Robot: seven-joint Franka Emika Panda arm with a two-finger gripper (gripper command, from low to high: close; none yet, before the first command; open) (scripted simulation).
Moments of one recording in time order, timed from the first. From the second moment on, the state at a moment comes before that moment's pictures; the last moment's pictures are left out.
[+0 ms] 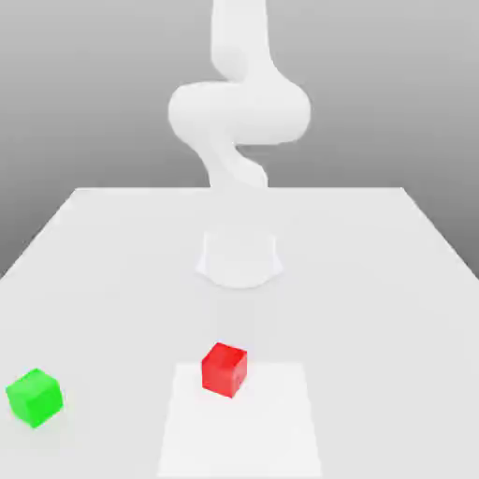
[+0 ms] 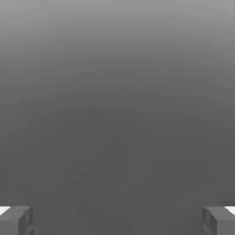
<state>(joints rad) -0.01 -0.73 0.00 -2.36 0.01 2.35 0.83</state>
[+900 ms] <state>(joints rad) -0.09 0.19 0.02 -2.87 -0.03 3.06 1.20</state>
